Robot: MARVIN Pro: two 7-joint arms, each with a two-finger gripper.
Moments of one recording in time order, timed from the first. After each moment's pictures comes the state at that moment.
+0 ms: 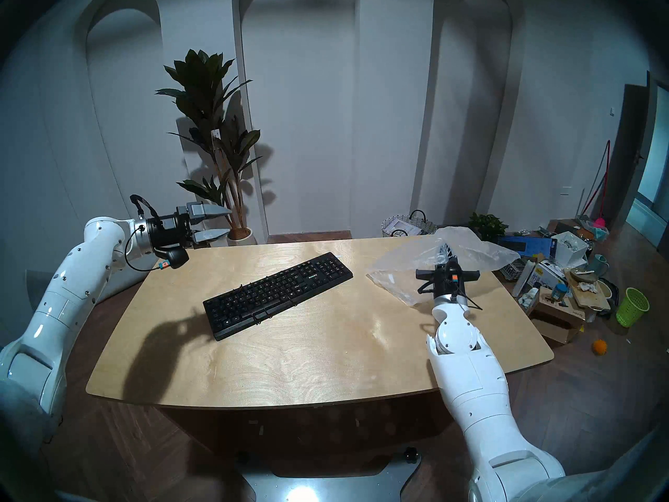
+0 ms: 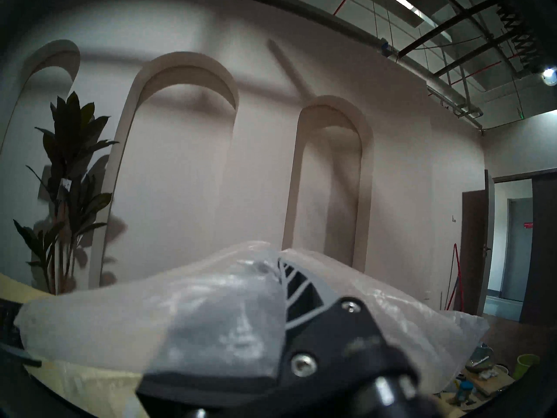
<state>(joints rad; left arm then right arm) 0.94 -0.88 -1.30 -1.11 1.62 -0.96 0.64 -1.38 -1.37 1.57 -1.15 0.00 -0.49 -0.19</state>
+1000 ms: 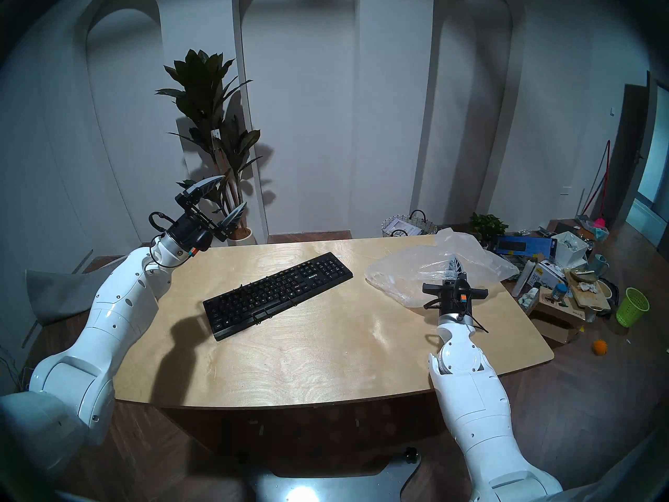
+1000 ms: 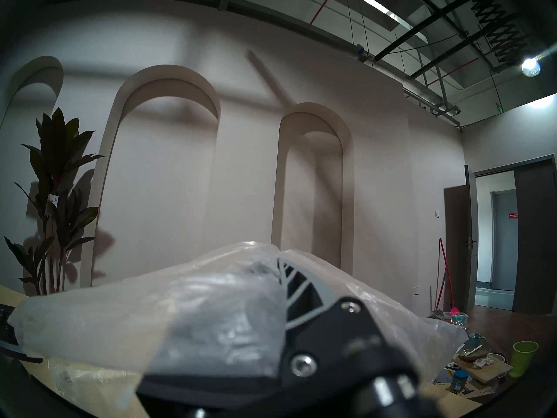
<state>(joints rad) 0.94 -1.11 -1.32 -0.93 1.07 -0.96 0.50 -1.46 -1.38 1.61 -1.21 0.03 -0.58 -0.23</state>
